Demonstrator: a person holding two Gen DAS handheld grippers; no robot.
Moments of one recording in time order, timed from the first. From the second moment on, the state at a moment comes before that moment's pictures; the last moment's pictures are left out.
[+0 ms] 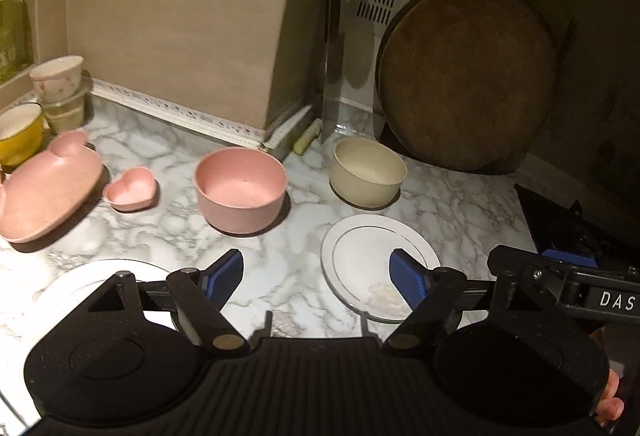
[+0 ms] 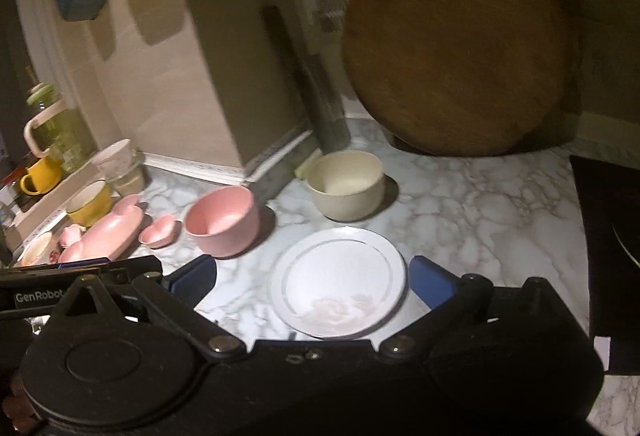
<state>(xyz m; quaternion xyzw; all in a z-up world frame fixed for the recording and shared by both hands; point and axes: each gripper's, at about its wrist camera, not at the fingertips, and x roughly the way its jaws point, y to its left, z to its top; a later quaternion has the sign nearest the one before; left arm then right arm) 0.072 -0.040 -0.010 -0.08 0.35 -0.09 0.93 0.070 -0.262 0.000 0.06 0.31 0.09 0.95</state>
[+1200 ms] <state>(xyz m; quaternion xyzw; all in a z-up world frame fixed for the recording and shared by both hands) 0.174 -0.096 -0.105 -0.10 0.46 -0.04 0.88 0.206 -0.310 -0.098 0.04 0.45 0.11 0.88</state>
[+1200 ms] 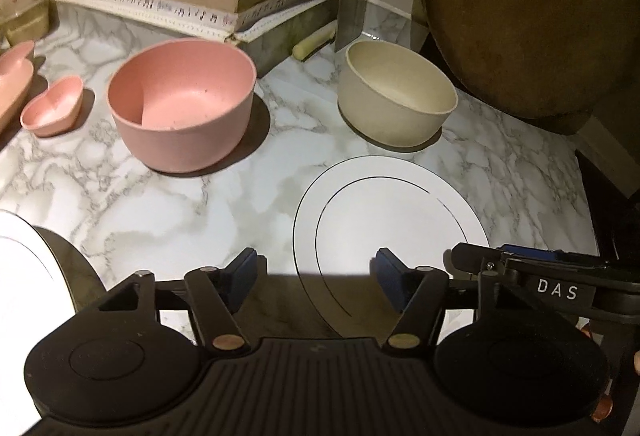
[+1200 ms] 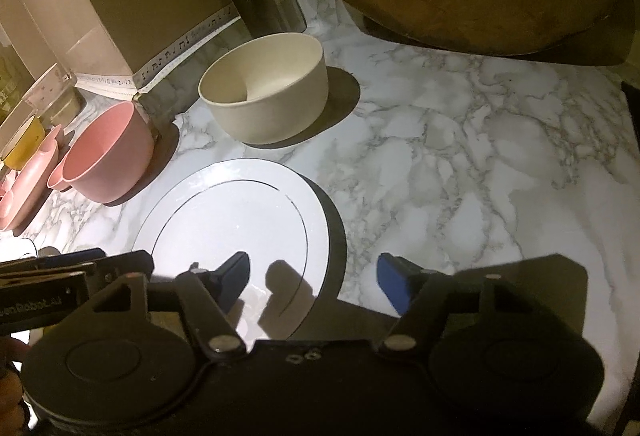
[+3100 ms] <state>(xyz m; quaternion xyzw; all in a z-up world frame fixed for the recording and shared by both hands) 0.124 -0.003 -0.071 -0.18 0.43 0.01 0.88 0.178 -0.249 -0.058 0.05 0.43 0.19 0.88</state>
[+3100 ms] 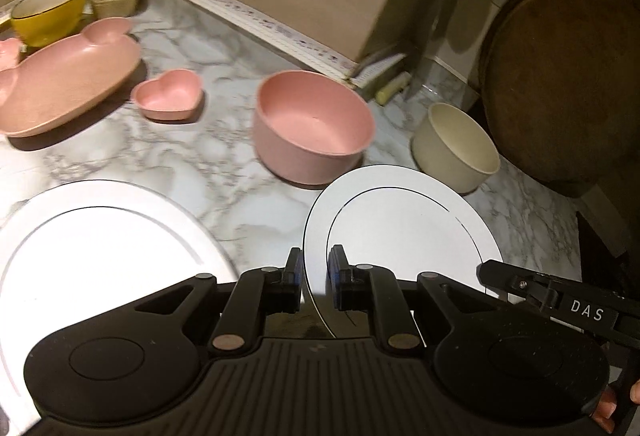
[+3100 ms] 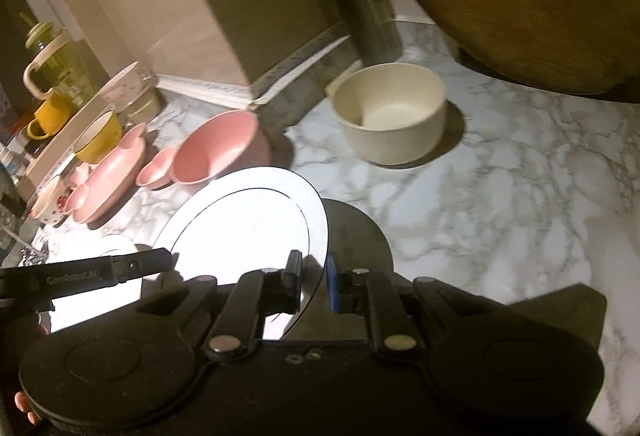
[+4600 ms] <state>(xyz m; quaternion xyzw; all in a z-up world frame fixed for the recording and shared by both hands) 0.023 0.145 -0.096 -0.24 0.43 0.10 0.86 0.124 -0.080 -0.082 -0.03 0.47 0.28 0.84</state>
